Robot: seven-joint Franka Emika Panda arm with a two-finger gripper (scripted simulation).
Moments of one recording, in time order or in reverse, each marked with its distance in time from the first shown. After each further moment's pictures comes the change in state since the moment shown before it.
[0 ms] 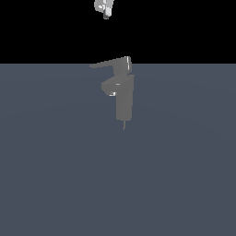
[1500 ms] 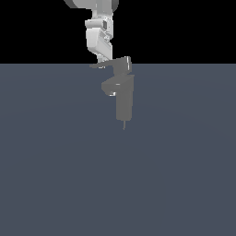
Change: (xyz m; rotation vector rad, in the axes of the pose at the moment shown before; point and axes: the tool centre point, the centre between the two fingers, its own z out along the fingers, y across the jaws) arm 0.025 -0.129 0.135 -0.063 0.028 0.644
